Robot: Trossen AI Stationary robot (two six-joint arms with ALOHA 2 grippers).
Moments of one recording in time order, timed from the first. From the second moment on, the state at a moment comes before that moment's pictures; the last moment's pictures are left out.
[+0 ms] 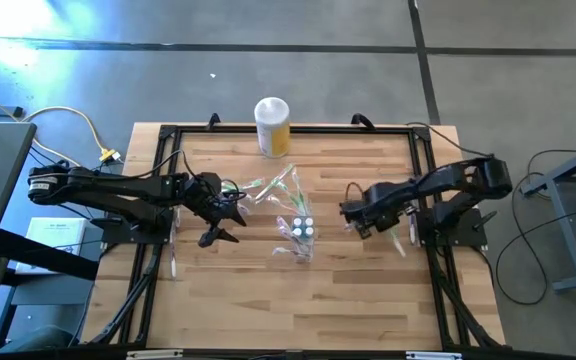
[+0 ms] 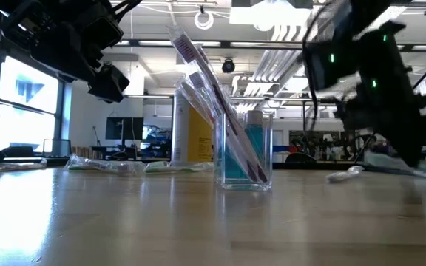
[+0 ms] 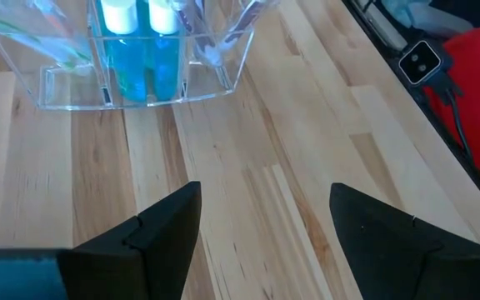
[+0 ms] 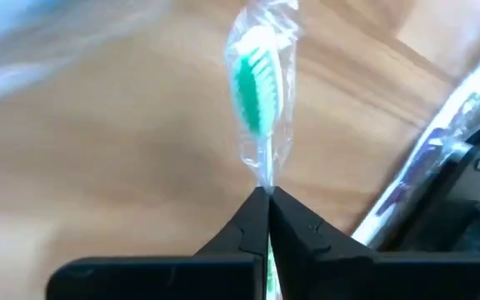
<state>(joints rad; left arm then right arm) 0.10 1.00 0.51 -0.14 0.46 0.07 -0.01 1.56 0.83 -1.12 0.04 1.17</state>
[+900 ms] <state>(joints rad) 0.10 1.00 0.51 -0.13 0.45 0.02 0.23 1.49 1.07 -0.21 0.88 0.19</state>
